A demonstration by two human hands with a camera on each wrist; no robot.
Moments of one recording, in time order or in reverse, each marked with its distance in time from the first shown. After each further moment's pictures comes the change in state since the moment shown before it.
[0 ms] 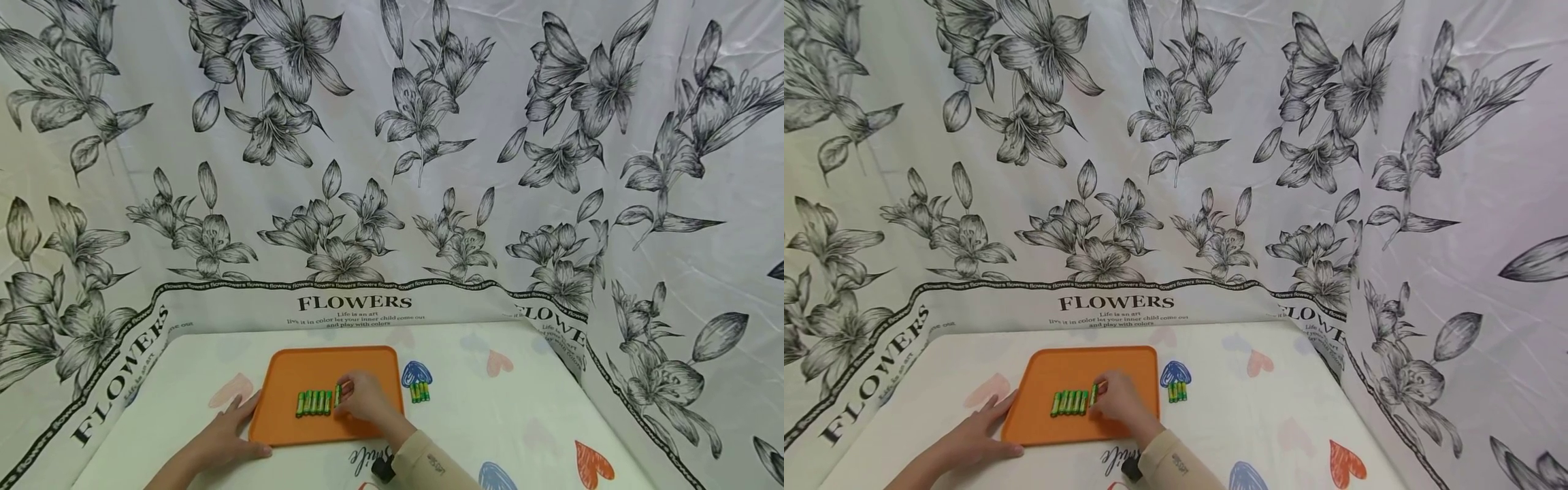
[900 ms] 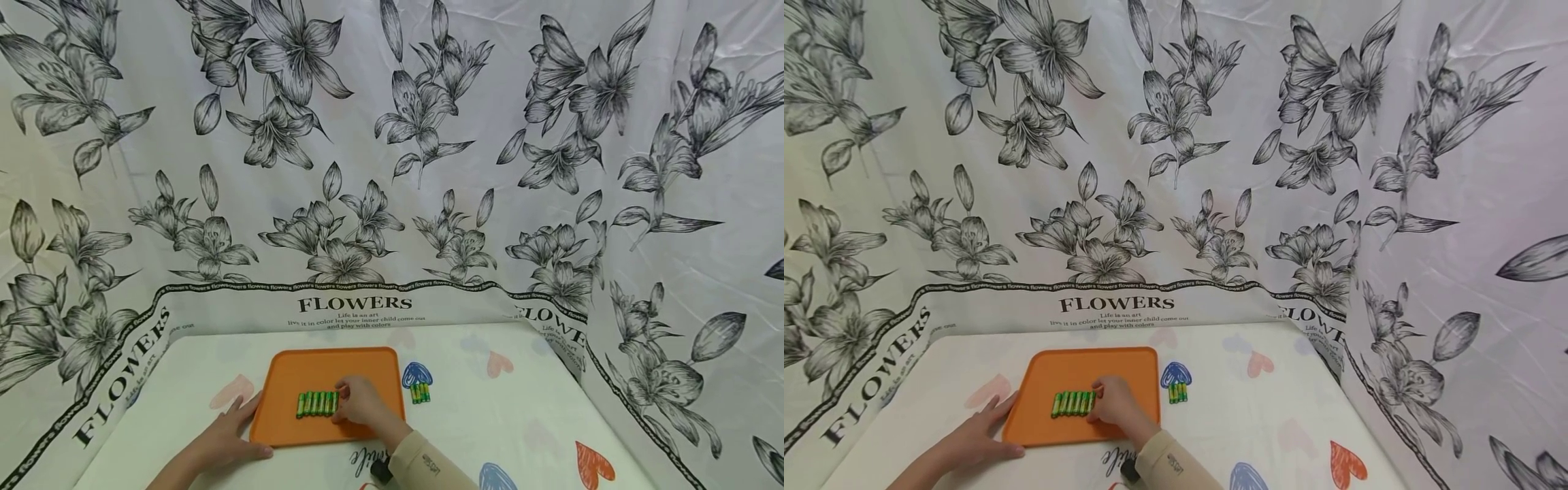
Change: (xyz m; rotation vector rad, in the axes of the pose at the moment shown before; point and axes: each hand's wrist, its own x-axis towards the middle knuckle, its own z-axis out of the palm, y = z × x) left_hand 0.003 -0.005 0.002 -0.010 -0.001 0.005; right_hand 0.000 -0.003 0.008 -0.102 -0.014 0.041
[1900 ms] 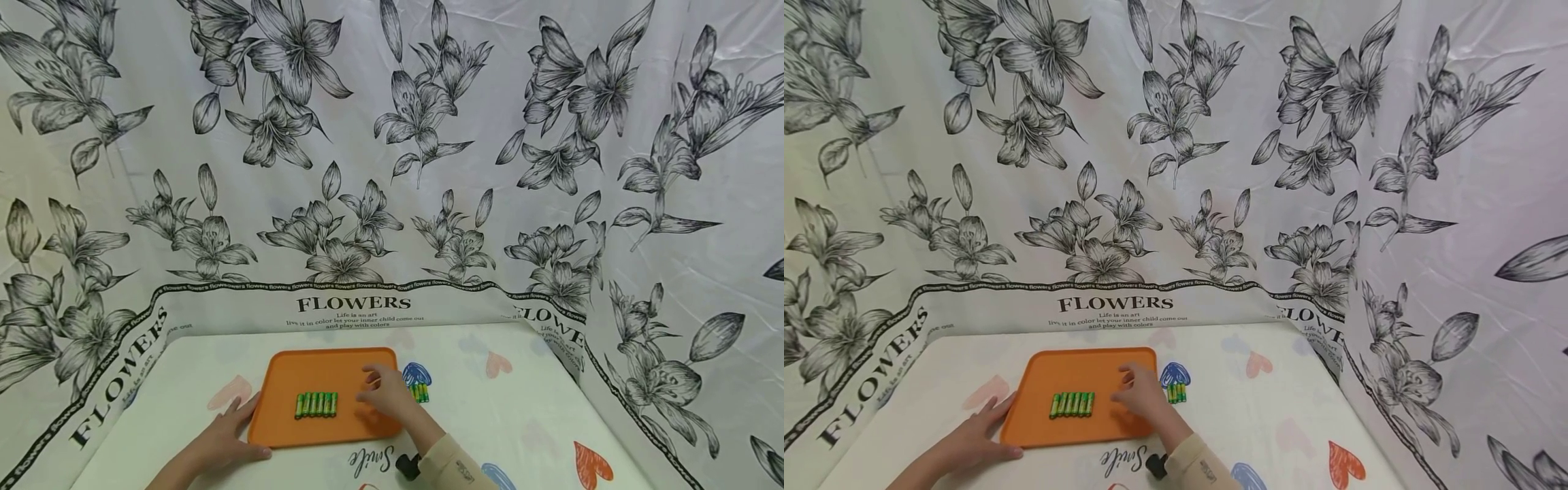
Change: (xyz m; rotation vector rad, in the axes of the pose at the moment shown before) left_hand 0.002 -0.002 0.002 0.016 0.001 -0.016; right_hand -0.018 0.023 -0.053 0.035 0.091 -0.106
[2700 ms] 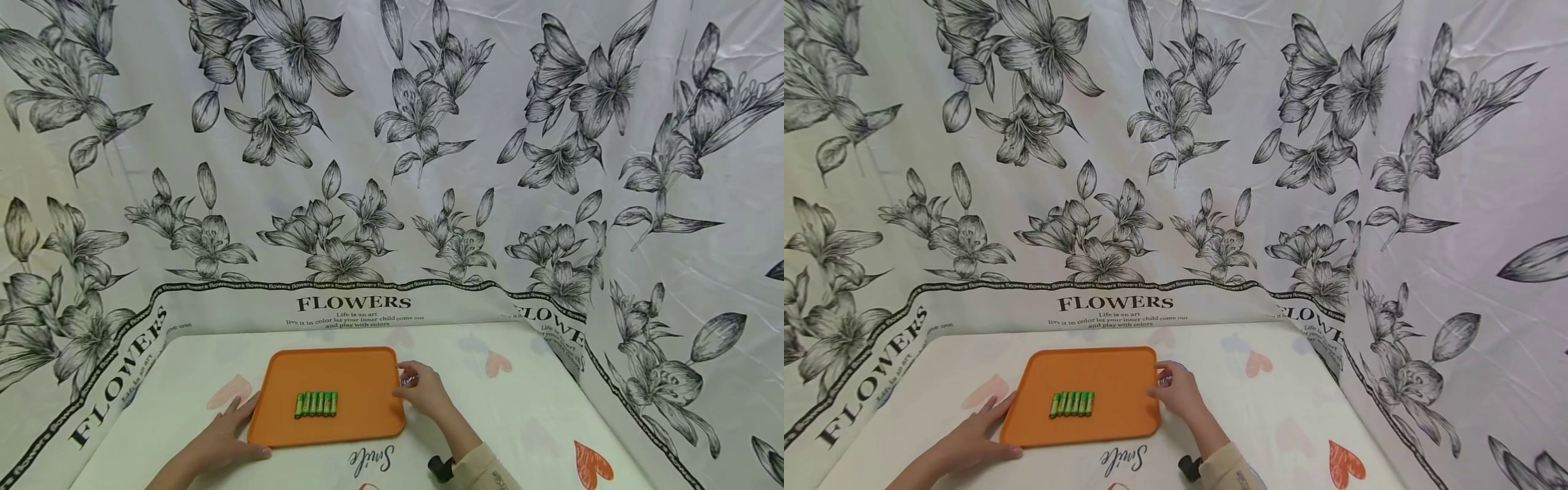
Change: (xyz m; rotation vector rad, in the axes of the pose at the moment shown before) left_hand 0.001 0.000 -0.001 -0.002 -0.006 -0.007; right_hand -0.015 0.037 -0.053 0.000 0.097 -0.003
